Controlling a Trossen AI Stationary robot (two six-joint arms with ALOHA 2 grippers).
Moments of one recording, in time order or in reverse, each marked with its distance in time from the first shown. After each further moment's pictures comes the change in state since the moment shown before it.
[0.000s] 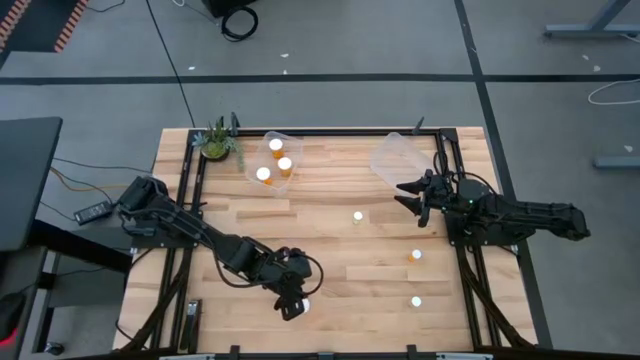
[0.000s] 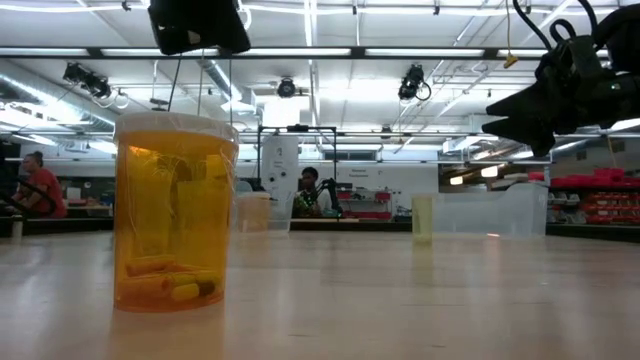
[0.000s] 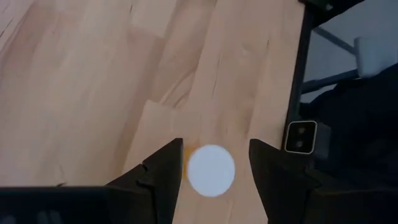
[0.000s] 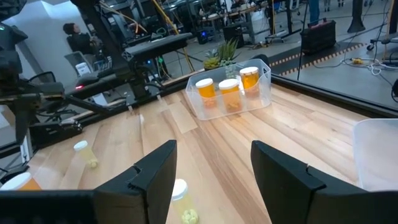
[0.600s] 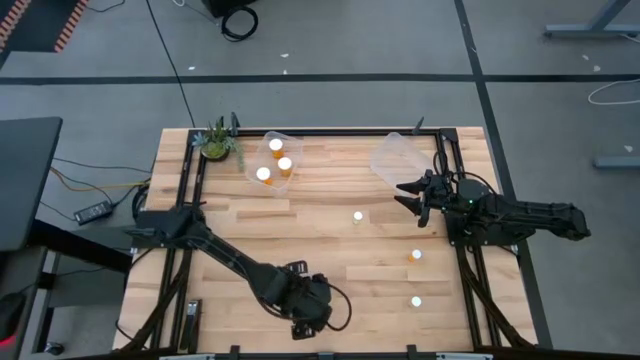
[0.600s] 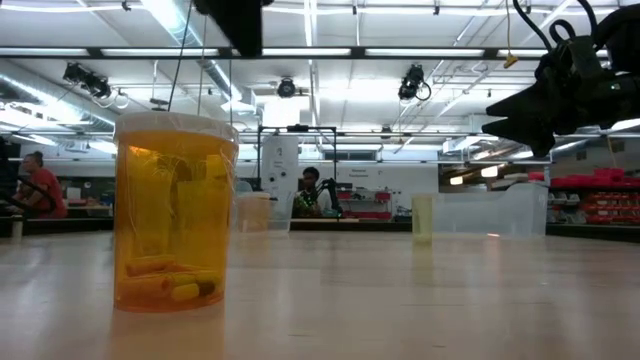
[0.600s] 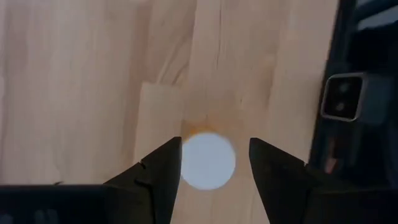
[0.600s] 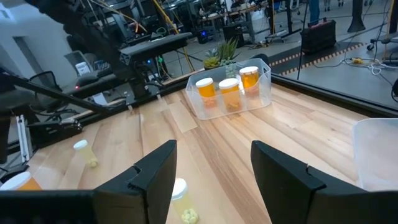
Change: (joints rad) left arm -0.046 0.394 0.585 -0.542 -0.010 0.152; right arm 0.000 0.002 0.000 -0.002 0.000 0.000
